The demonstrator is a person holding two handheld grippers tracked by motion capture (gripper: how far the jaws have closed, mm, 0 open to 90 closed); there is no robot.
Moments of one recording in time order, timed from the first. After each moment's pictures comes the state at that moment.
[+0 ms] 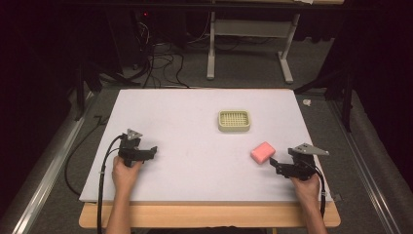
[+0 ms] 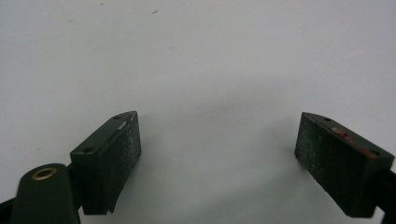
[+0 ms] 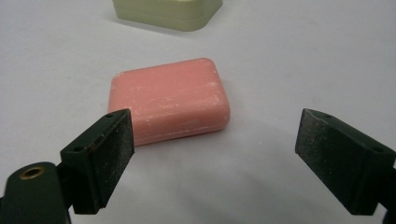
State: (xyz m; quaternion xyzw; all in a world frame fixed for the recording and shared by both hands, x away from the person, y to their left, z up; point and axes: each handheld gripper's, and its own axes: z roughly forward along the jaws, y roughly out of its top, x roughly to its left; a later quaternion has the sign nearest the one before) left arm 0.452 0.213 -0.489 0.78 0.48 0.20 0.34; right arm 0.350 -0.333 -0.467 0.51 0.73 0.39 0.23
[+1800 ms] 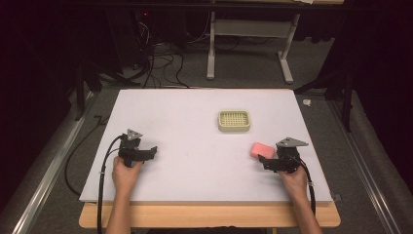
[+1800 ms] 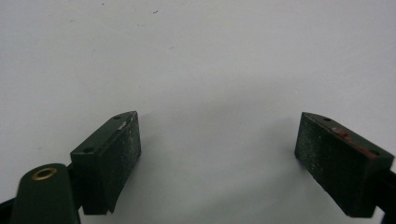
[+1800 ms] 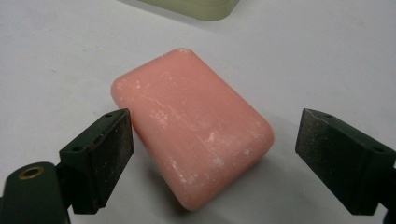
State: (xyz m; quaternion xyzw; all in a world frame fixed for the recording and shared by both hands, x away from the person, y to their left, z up) left arm 0.452 0.213 -0.489 0.78 0.48 0.21 0.34; right arm 0.382 -0.304 -0.476 0.49 0.76 0.35 0.23
